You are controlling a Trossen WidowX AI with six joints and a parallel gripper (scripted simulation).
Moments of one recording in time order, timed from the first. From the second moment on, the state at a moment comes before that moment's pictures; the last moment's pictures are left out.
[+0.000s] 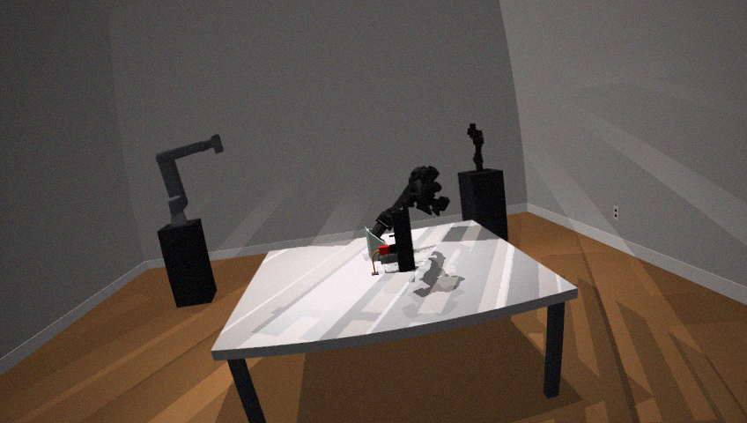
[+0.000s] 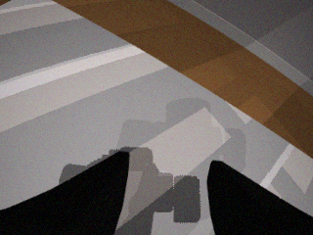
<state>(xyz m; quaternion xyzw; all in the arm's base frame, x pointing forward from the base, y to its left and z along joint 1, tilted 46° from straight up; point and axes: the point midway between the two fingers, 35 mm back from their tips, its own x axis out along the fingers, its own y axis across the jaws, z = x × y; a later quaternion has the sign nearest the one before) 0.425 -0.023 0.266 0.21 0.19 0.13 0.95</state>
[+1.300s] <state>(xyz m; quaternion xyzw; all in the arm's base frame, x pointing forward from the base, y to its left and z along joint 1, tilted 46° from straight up) 0.264 -0.088 0.001 0.70 0.61 -0.31 0.23</state>
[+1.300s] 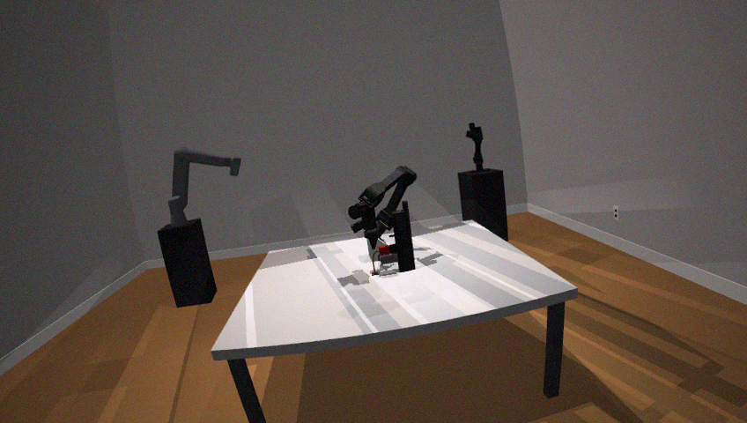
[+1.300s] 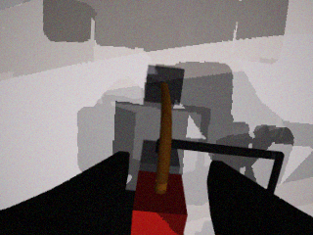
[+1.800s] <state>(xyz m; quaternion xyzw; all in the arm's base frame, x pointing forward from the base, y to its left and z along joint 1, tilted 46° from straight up) 0.270 -0.072 0.019 0.70 0.61 -0.30 0.23</state>
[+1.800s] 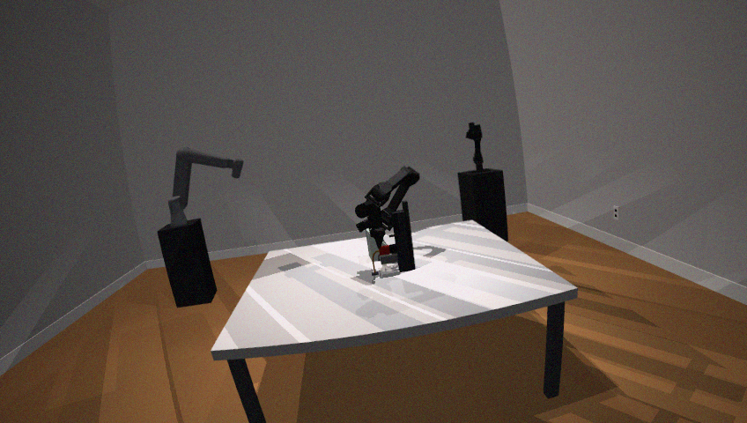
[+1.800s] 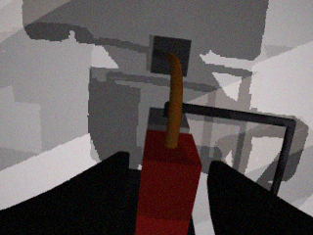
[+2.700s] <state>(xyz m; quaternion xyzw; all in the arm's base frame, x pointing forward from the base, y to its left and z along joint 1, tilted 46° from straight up) 0.272 -0.057 0.020 0.70 0.61 -0.30 0.23</state>
